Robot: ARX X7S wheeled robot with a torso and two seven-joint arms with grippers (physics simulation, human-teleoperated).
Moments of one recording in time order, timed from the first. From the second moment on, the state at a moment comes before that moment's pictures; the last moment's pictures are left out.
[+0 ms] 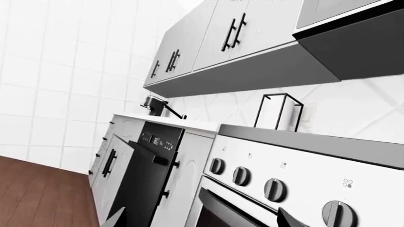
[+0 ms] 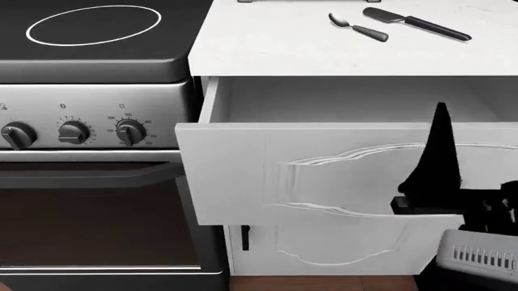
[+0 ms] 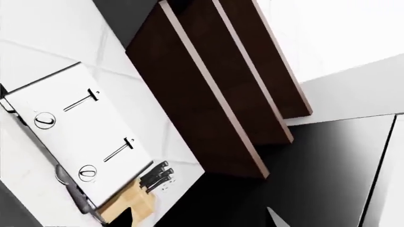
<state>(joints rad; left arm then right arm) 0.40 -0.21 -0.03 0.21 0.18 0.72 -1.30 0.08 0.77 -0.14 -0.97 -0.50 0.52 0.29</state>
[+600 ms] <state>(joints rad) 0.41 -0.21 -0.03 0.21 0.19 0.73 -1.30 0.21 0.64 -0.02 -1.02 -0.42 0.49 0.32</state>
